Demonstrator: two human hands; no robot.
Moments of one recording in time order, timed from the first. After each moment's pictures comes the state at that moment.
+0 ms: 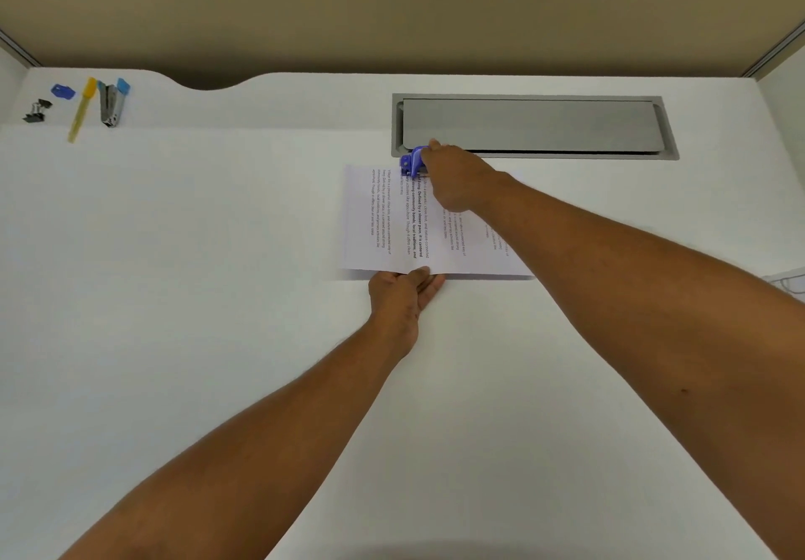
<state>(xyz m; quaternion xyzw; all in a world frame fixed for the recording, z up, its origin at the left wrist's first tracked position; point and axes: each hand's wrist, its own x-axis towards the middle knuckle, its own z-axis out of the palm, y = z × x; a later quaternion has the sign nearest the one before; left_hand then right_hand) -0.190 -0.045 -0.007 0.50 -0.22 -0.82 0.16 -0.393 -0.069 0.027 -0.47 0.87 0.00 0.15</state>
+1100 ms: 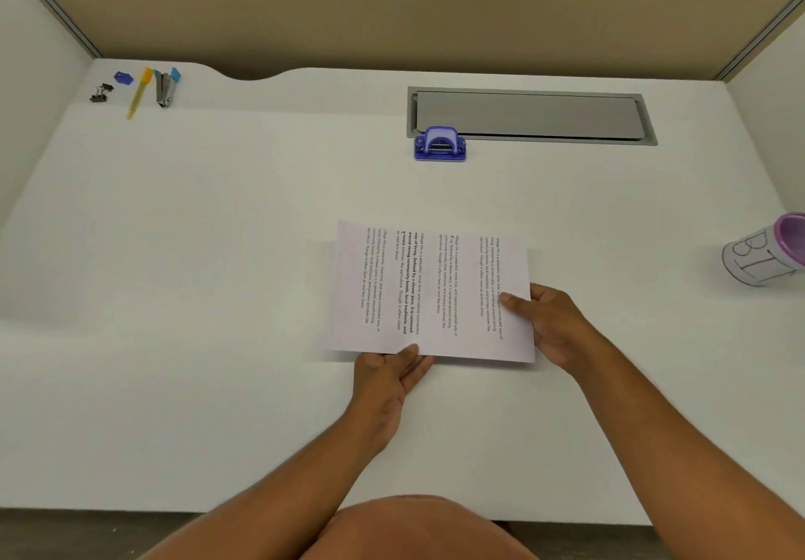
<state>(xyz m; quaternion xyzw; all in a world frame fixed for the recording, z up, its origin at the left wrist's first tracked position) -0.004 0.042 -0.024 0.45 -0.23 -0.85 0.14 -0.230 0.187 0.008 0.05 0.66 -0.60 0.44</state>
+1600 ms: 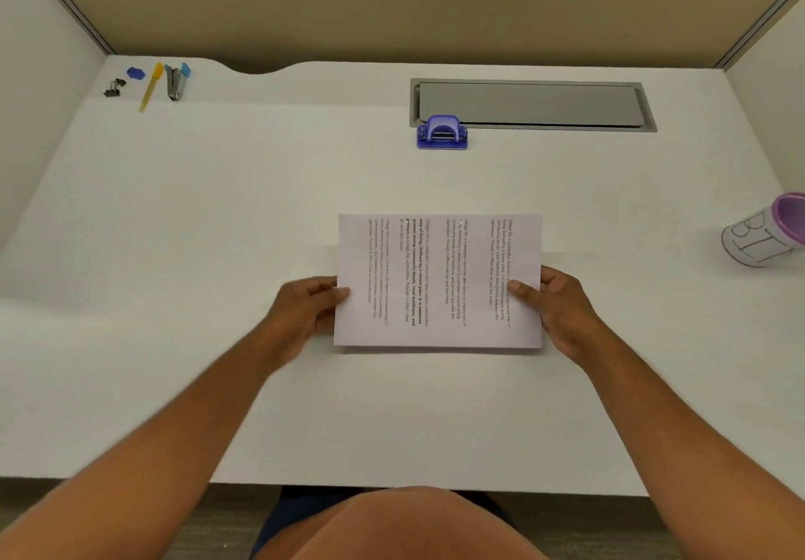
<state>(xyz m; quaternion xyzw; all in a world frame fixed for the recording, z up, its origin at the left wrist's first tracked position) 0.031 -0.091 0.016 0.42 -0.51 -0.75 0.02 -0.215 0.204 0.017 -0.04 0.69 -0.60 0.39</state>
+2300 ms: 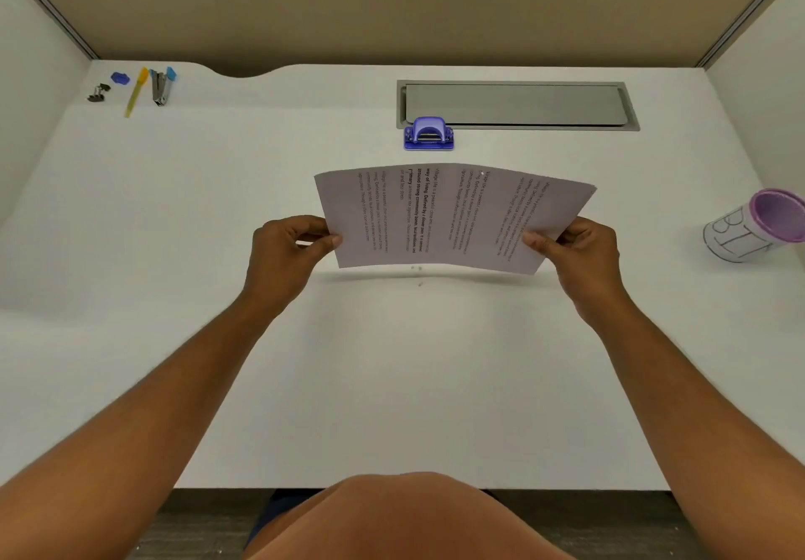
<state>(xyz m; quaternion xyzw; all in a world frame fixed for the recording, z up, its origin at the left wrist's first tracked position) -0.014 -0.109 0.073 0.33 -0.81 -0.45 0.18 -0.250 0.197 0.075 -0.15 0.76 -0.61 0.18</state>
